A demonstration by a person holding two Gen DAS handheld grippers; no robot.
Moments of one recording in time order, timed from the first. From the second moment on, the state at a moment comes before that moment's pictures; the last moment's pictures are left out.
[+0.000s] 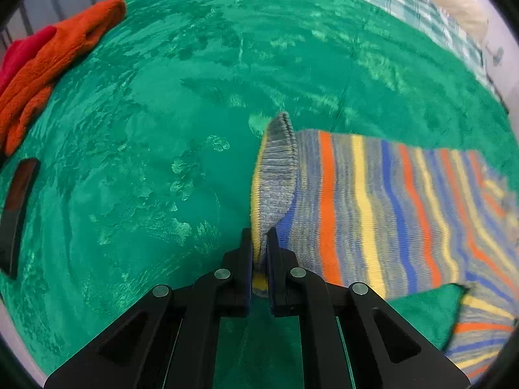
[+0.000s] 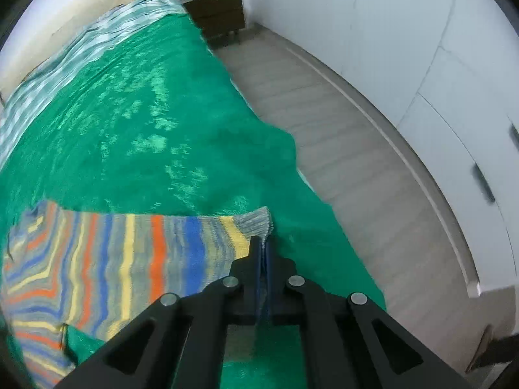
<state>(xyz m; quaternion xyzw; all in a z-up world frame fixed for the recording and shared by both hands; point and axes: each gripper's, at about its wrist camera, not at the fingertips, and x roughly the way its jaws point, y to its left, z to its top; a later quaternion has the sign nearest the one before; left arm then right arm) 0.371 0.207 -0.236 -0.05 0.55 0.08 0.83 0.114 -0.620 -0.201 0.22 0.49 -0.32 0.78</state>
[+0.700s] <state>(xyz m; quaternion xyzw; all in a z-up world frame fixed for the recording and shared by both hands) 0.140 0.081 -0.191 0.04 0.54 -0.13 0.83 0.031 -0.430 -0.152 0.15 0.53 -0.15 0.82</state>
